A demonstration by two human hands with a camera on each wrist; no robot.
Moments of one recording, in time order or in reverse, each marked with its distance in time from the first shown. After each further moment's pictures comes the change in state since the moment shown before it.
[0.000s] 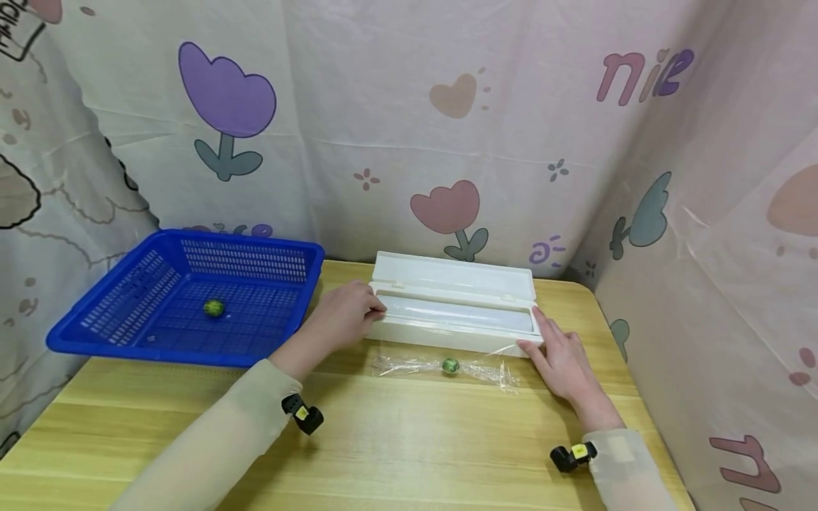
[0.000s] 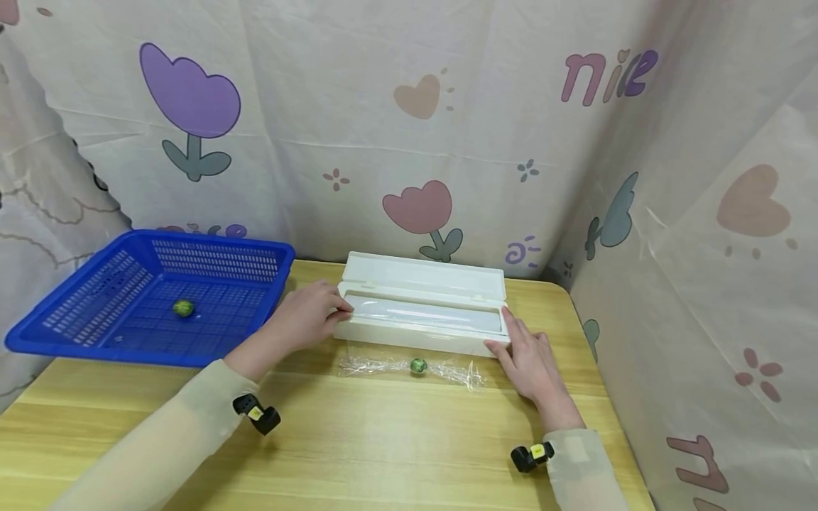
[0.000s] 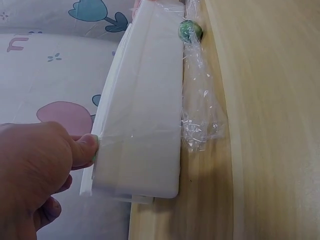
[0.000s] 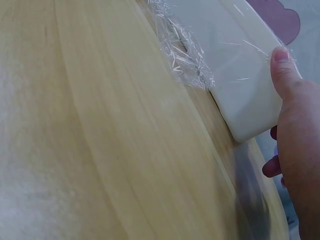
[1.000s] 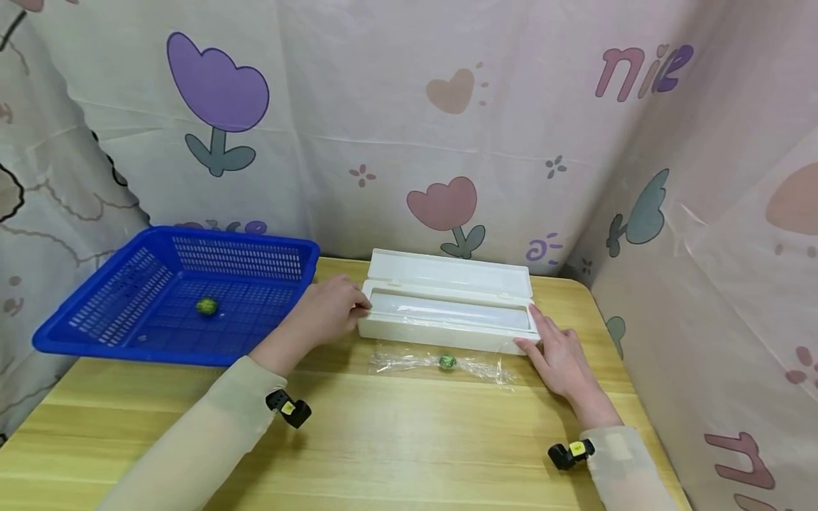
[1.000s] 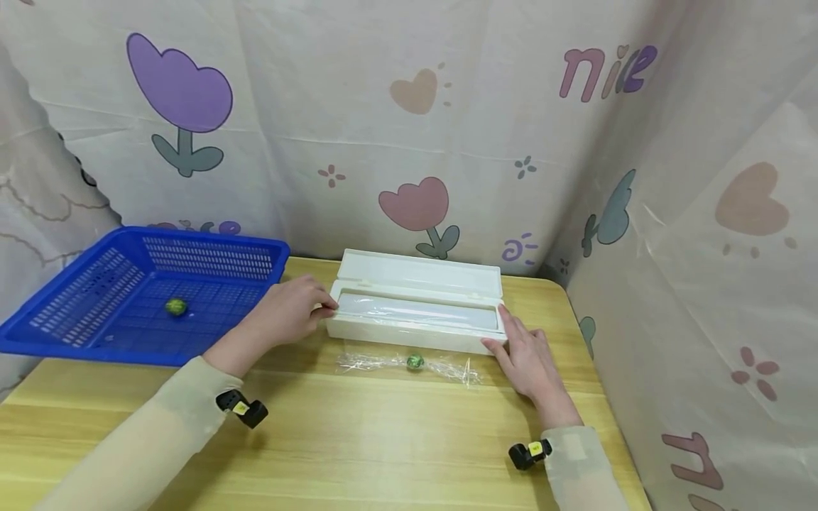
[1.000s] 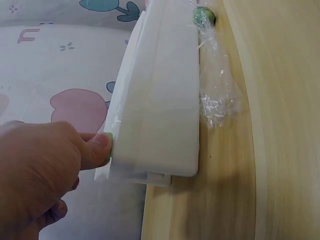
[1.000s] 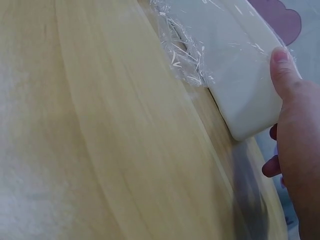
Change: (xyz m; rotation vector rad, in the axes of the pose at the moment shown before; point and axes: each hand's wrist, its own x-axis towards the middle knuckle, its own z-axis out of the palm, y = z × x) left_hand -0.003 -0.016 -0.010 0.043 -0.041 0.012; right_hand 0.000 0.001 -0.002 -0.017 -0.016 0.003
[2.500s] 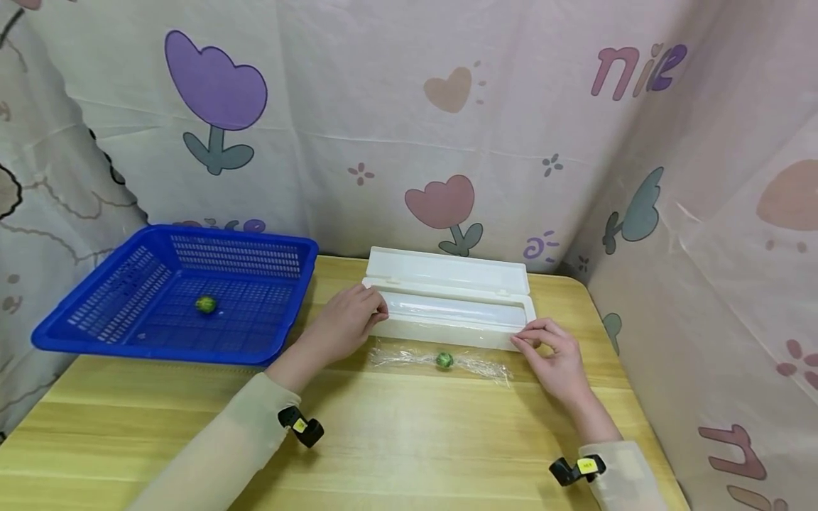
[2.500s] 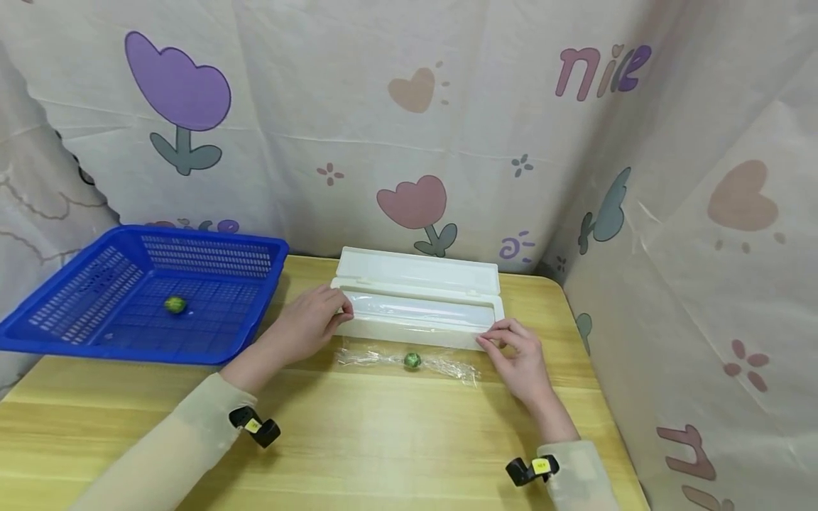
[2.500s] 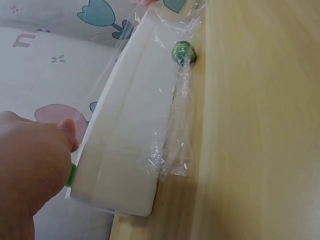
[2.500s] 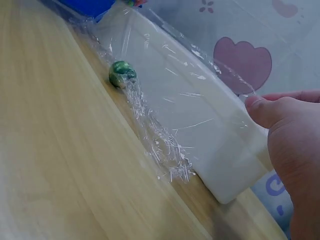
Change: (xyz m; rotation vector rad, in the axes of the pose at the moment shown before) left_hand -0.006 0.021 0.030 -0.084 0.151 0.169; right_hand -0.009 -0.040 -0.010 0.510 0.364 -0.193
